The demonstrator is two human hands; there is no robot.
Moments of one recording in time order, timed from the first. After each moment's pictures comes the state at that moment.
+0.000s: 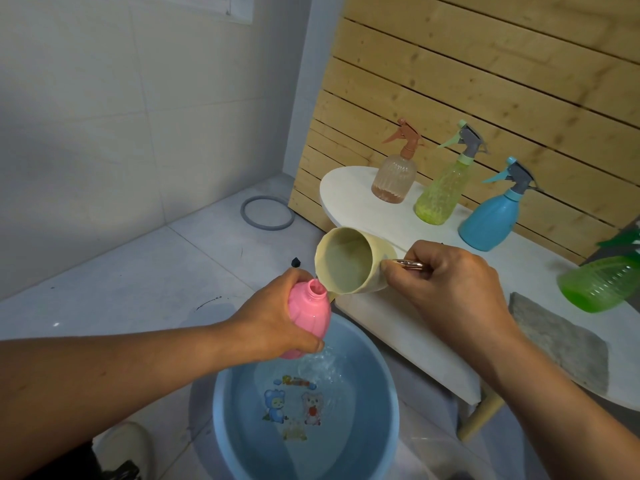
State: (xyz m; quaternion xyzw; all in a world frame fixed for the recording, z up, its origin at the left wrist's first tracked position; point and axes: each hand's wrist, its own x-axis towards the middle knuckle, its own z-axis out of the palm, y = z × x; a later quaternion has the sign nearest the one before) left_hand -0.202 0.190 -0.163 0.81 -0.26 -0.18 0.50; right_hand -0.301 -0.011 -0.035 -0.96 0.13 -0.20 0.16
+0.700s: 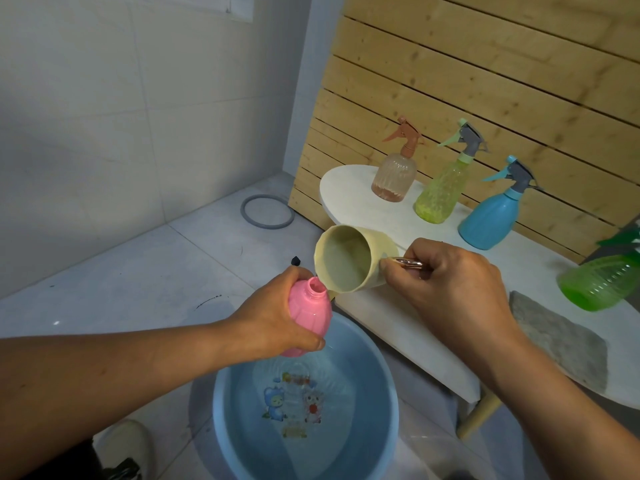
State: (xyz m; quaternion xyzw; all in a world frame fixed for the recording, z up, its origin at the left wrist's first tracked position) left_hand -0.204 0.189 -0.163 0.80 -0.26 -0.18 0.50; right_hand -0.305 -0.007 -0.034 -0.96 0.11 -0.23 0.12
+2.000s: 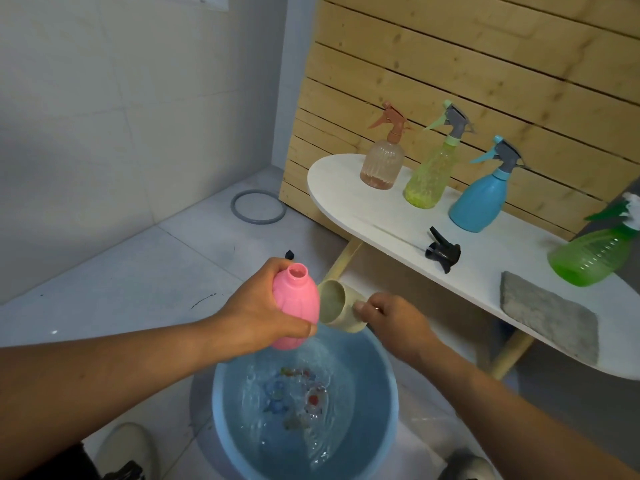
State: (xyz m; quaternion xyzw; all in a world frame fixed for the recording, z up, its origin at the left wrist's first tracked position) left_hand -0.202 0.190 -0.163 0.79 -0.21 -0.19 0.55; right_hand -0.279 -0.055 -0.171 -0.94 0.21 0.03 0.27
